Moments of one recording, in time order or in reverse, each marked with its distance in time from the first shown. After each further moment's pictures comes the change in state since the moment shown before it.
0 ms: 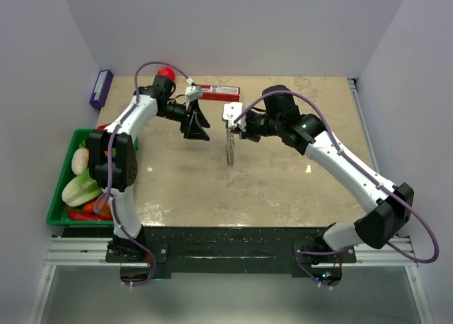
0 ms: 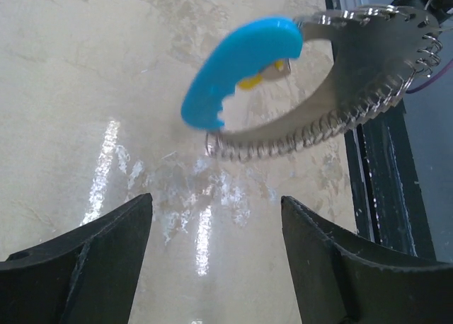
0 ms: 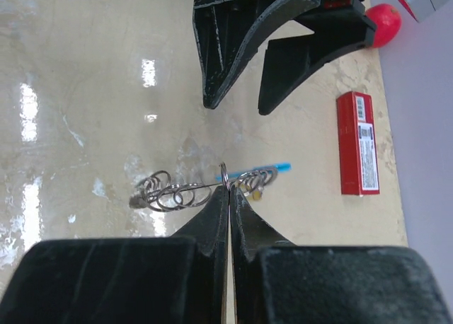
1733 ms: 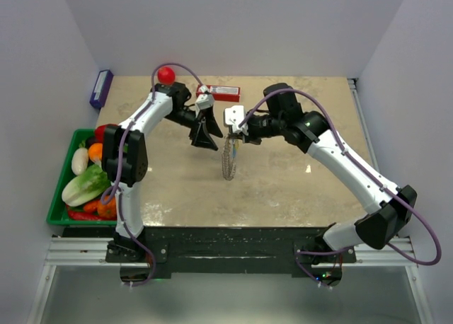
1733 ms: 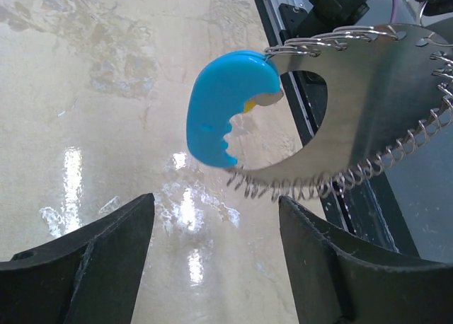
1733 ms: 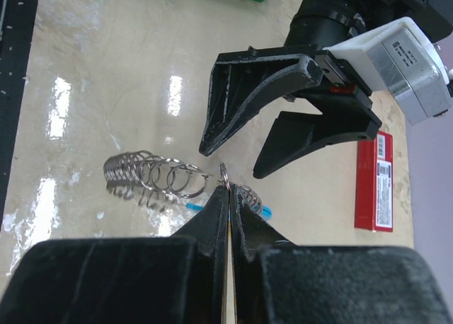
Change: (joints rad) left arm -0.105 0.107 0.132 -0.380 0.102 0.388; right arm 0.000 -0.005 0.061 -0.117 -0.142 -0.081
